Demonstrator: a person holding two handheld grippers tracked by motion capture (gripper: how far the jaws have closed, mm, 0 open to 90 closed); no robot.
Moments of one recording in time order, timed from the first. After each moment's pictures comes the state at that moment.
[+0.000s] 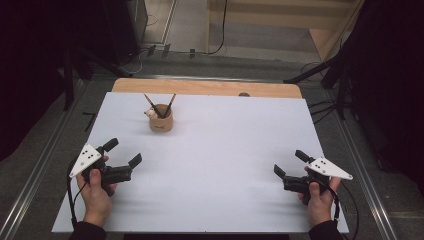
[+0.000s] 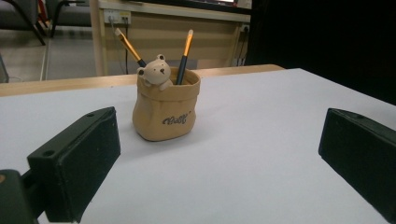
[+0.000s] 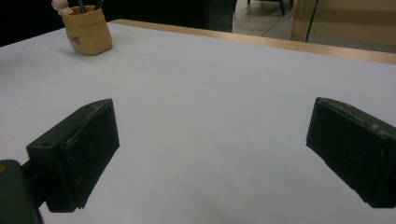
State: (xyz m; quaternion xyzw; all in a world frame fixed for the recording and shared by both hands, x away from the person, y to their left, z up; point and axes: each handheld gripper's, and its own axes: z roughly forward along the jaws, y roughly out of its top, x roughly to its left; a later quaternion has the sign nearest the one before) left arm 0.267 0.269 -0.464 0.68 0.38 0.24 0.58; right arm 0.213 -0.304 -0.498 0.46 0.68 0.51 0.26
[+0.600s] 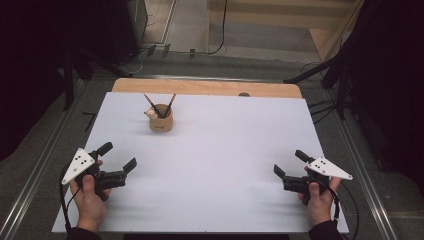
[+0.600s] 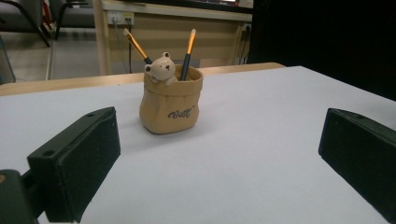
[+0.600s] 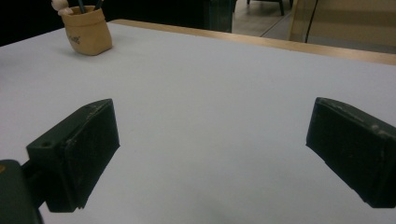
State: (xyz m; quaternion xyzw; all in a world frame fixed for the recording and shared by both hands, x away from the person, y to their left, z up) left arm 0.254 0.279 -0.463 0.68 0.38 0.24 0.58; right arm 0.213 -0.303 -0.497 0.46 0.68 0.51 0.26
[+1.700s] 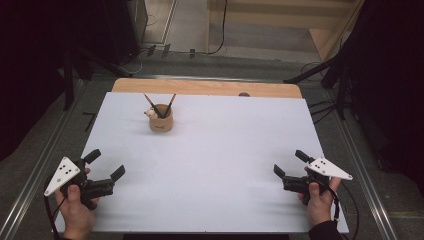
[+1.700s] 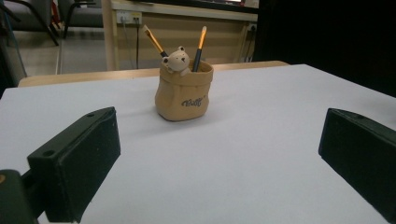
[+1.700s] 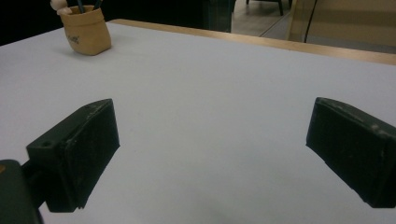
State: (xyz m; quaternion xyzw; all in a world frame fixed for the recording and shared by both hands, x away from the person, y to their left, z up) left arm 0.234 0.306 -0.462 0.68 0.39 0.25 0.57; right arm 0.213 -0.303 -0.497 0.46 0.68 0.51 0.26
